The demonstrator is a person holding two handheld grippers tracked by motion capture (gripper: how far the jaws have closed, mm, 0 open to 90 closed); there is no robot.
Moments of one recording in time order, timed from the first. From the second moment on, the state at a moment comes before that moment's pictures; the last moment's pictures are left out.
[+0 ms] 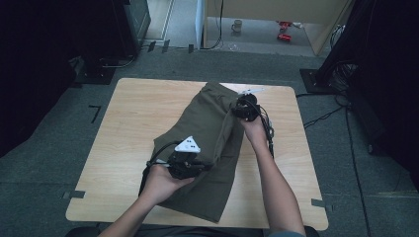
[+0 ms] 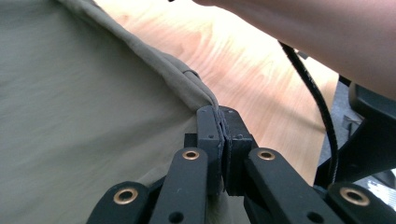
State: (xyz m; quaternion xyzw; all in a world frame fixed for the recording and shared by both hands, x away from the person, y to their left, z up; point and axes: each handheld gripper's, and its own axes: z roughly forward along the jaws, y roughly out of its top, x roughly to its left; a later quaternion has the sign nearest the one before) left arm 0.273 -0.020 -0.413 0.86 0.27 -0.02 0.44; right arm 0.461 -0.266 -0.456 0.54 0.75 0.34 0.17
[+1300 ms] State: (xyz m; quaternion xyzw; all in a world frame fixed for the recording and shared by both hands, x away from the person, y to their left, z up) left arm 0.312 0.013 -0.437 0.85 0.28 0.02 0.44; right arm 0.429 -0.259 -0.462 0.51 0.77 0.35 0.17
